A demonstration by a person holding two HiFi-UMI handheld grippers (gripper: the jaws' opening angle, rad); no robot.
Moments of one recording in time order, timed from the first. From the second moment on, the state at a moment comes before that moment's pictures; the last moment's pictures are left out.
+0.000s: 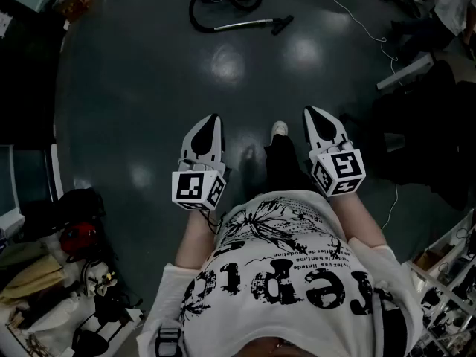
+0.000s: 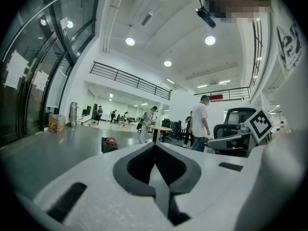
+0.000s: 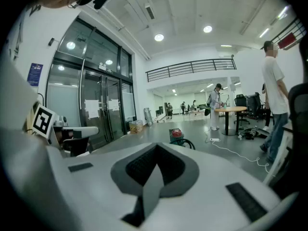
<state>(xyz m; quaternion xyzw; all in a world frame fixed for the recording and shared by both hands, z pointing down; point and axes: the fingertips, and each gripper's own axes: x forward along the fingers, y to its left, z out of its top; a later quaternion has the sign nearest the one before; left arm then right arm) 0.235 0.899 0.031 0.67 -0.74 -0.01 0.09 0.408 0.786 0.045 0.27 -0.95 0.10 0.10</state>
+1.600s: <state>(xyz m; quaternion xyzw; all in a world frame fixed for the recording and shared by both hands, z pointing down) -0.159 0.087 0.094 0.81 -0.58 0.05 0.12 0.065 0.023 0.089 0.47 -0.85 0.19 0.12</state>
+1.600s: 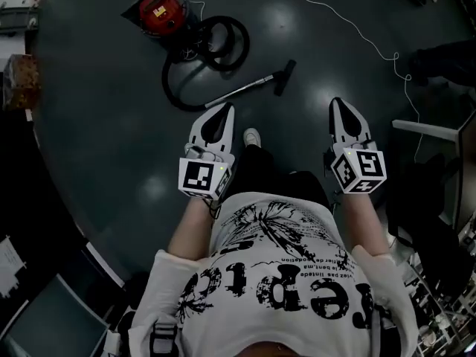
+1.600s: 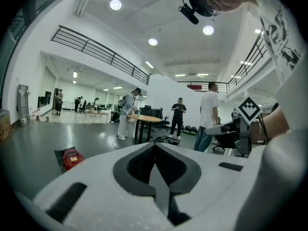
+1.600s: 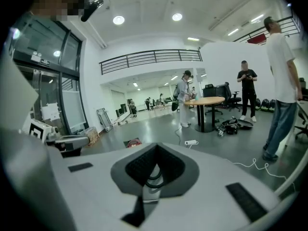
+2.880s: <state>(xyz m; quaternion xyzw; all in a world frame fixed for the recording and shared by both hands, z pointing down) -0.137 -0.046 0.962 0.83 -0.35 0.36 0.23 0.035 -0.165 0.779 0.36 -0.89 0.19 0.22</state>
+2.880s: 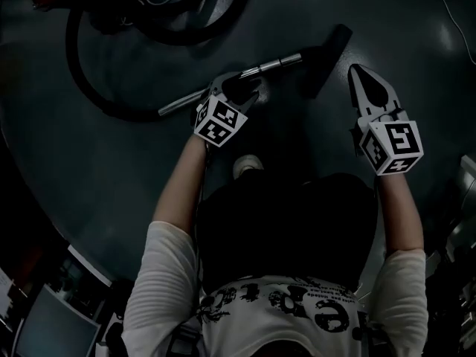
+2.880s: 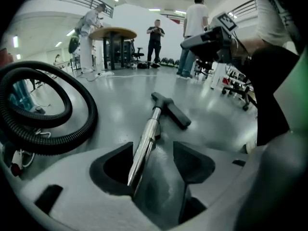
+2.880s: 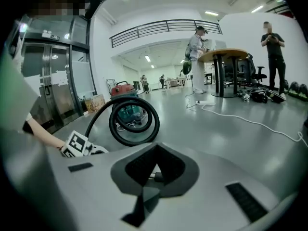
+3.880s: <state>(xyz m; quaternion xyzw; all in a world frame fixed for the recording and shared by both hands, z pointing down) -0.125 -0.064 1.069 0.78 -0.19 0.56 0.20 0.040 -0.148 0.792 0.32 -0.91 0.15 0.22</state>
